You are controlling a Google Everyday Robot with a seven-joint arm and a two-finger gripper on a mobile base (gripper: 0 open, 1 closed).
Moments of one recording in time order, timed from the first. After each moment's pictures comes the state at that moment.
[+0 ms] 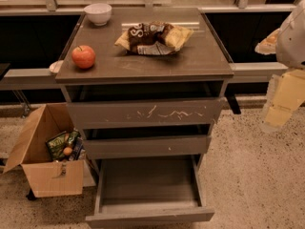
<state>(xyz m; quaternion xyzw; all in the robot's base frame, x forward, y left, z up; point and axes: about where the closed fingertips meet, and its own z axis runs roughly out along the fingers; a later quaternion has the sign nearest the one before) 0.438 -0.217 0.976 -0.60 0.78 -0.03 0.16</state>
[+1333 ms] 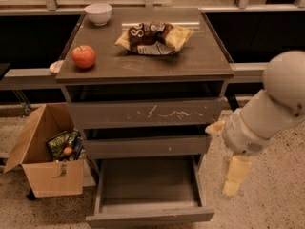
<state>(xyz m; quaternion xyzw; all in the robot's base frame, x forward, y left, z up) 0.407 -0.166 0.774 -0.66 0.72 0.14 0.13</state>
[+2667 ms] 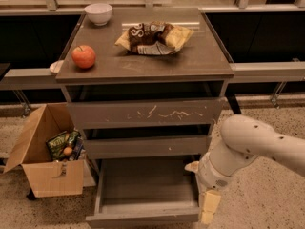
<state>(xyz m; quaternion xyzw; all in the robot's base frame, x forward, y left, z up) 0.387 -0.135 0.605 -0.68 0.70 0.21 0.08</state>
